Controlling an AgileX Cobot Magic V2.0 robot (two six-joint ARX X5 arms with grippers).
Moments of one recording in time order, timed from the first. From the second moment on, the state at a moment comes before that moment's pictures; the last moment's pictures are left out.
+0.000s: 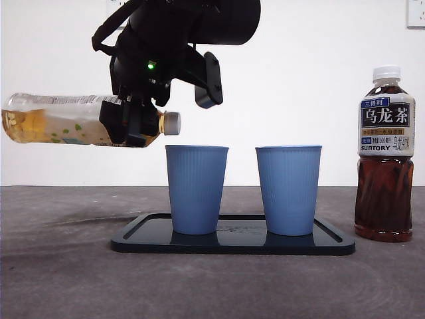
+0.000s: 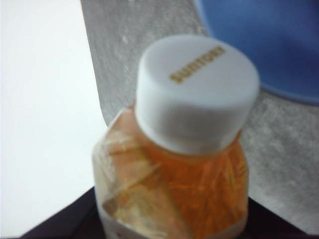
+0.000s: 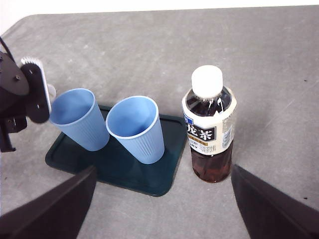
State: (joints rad) left arm -0.86 1.83 1.43 -0.90 -1.05 0.48; right arm 0.18 0.56 0.89 -0.80 -0.24 0.15
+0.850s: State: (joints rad) left arm -0.68 1.35 1.38 -0.77 -0.43 -0.03; right arm 0.18 0.56 0.89 -0.88 -0.24 0.15
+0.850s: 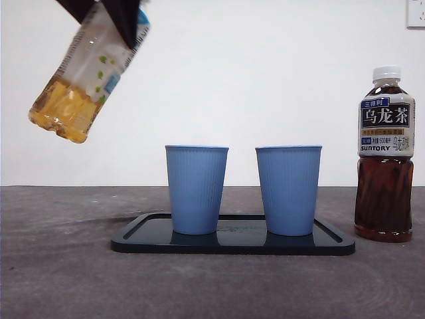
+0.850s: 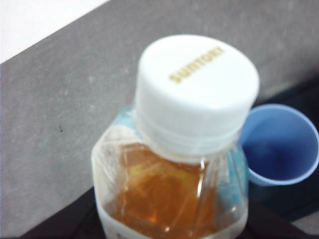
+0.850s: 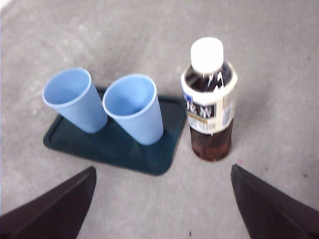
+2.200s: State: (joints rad) left arm -0.51 1.28 0.72 0.09 -0.21 -0.14; right arm 0.18 0.56 0.89 -0.90 -0.24 0.14
